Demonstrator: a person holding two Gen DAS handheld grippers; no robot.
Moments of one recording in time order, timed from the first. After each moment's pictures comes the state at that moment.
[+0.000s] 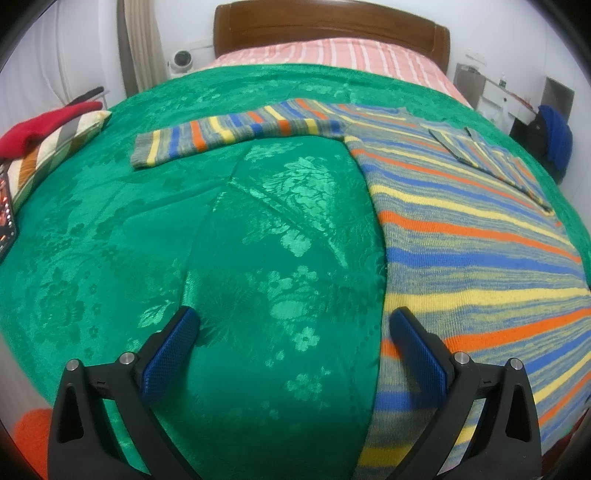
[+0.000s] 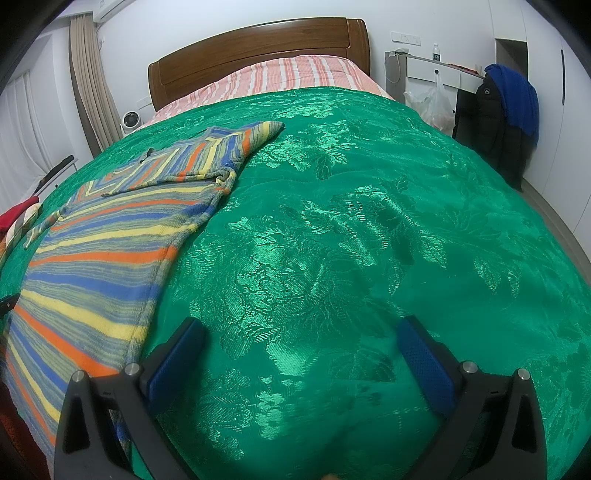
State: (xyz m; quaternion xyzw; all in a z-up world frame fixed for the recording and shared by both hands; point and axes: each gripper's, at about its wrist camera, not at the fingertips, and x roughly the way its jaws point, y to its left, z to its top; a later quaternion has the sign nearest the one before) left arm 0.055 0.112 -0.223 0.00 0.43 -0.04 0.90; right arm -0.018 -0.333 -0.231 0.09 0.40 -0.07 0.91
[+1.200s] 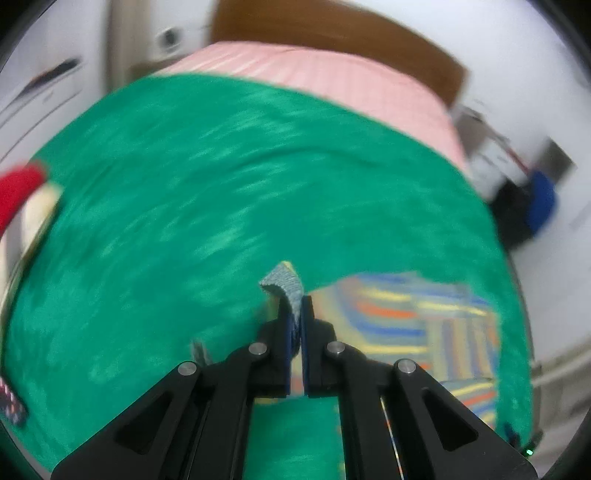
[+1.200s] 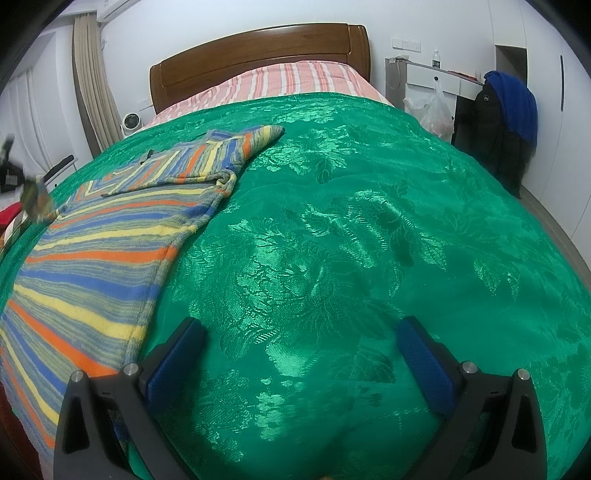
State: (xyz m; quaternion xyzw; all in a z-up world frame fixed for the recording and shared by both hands) left arm 0.325 0.156 -0.045 -0.09 0.46 -0.12 0.88; right arm -0.021 -0.338 -0.231 0.08 0.39 -0.07 0.92
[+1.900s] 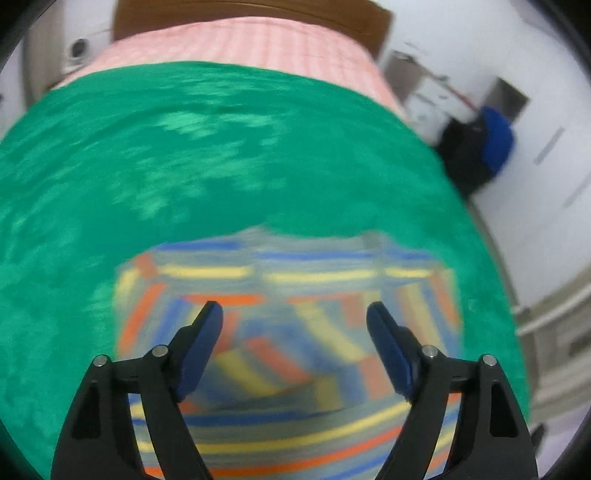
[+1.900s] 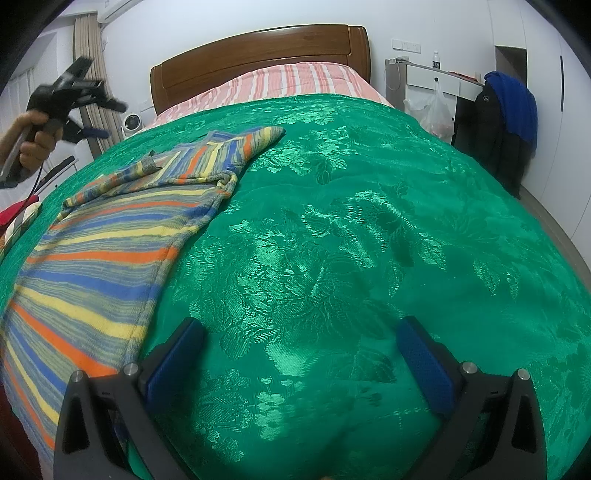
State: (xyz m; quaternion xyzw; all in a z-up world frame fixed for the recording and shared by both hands) left arm 0.324 -0.035 -0.127 -0.03 0.49 -0.19 0.85; right arm -0.022 -0.339 -0.230 0.07 0.38 -0.07 0.92
